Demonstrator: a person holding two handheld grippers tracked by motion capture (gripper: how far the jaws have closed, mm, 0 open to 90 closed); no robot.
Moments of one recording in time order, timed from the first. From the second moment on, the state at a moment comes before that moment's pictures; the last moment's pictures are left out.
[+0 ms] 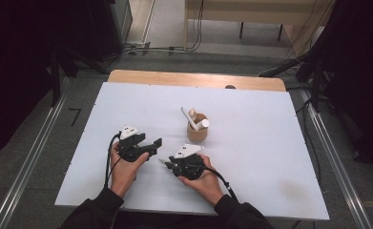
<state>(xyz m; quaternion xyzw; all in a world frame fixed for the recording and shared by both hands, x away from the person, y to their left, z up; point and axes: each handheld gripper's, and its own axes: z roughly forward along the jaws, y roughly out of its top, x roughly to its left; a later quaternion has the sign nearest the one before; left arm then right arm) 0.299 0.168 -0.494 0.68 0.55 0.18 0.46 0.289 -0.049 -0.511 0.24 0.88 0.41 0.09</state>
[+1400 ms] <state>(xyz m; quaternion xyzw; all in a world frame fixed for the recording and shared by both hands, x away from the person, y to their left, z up) 0.294 0.168 -0.490 0.67 0.55 0.16 0.48 0.305 -0.077 -0.497 0.30 0.84 0.44 0.07</state>
